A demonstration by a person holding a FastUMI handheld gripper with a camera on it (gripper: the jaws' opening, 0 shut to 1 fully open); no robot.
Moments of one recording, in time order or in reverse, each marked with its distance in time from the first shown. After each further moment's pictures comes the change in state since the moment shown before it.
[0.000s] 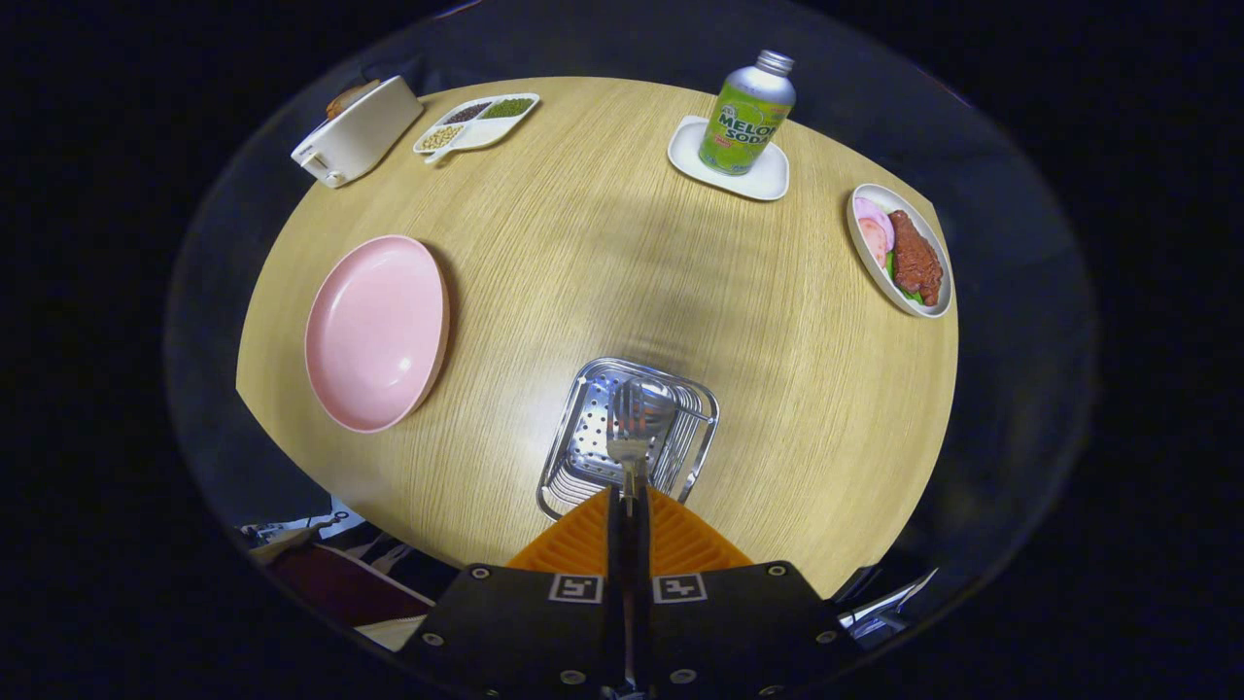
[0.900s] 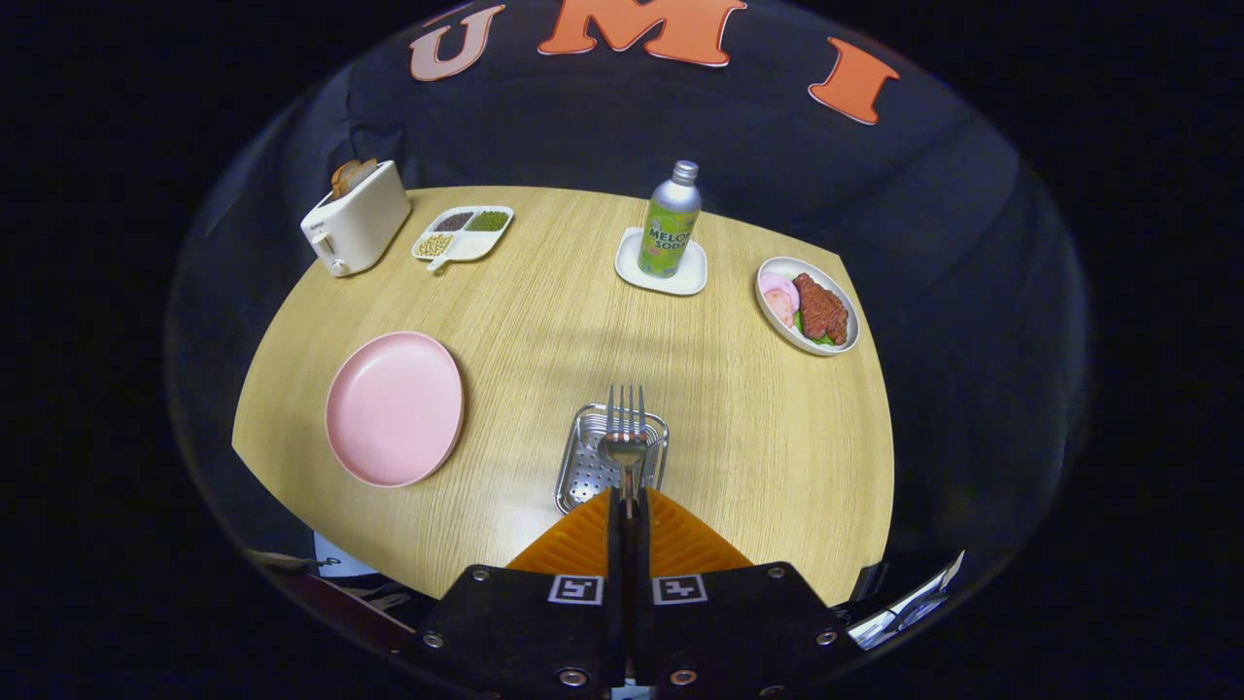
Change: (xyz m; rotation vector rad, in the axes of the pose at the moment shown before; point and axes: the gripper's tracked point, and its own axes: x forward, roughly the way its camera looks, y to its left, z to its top) arm -0.062 -0.010 -0.005 0.098 -0.330 -0.108
